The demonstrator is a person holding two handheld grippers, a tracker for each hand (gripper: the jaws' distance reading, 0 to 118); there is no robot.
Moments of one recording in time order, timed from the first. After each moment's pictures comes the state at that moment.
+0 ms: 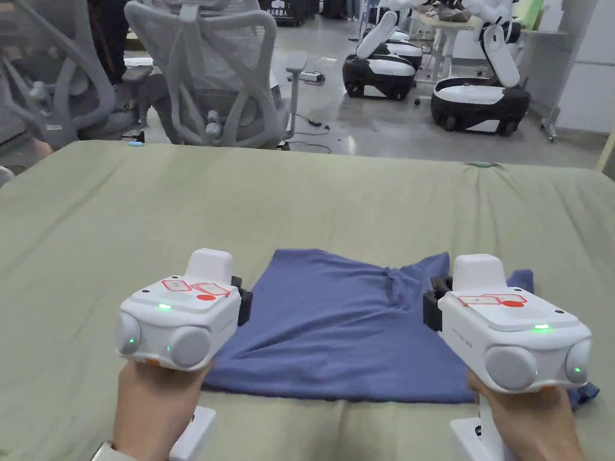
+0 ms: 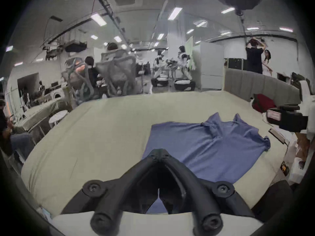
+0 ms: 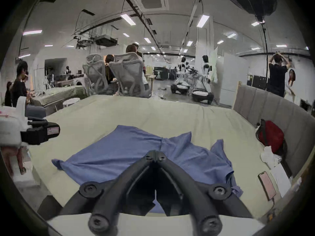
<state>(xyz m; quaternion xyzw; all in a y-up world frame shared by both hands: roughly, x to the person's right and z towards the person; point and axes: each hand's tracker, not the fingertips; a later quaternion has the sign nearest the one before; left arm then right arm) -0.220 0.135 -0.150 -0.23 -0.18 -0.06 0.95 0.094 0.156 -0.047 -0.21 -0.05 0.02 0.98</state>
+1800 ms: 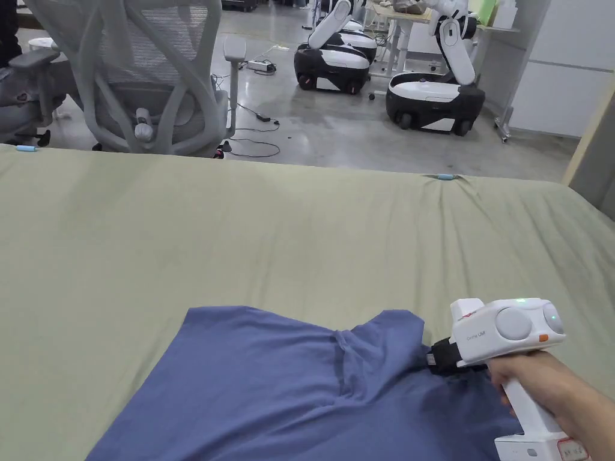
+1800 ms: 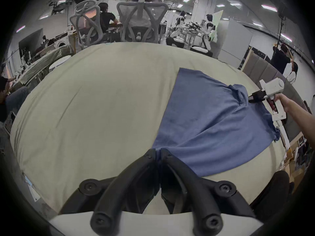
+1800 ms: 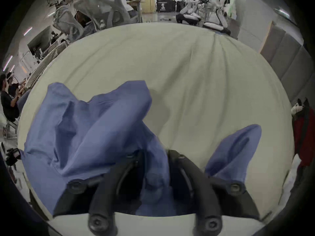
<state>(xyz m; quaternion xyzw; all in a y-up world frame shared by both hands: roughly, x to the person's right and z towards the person) -0.252 0.072 -0.182 -0.41 -0.16 0.00 0.90 0.359 0.037 -0.302 -0.52 0.00 -0.02 0.86</state>
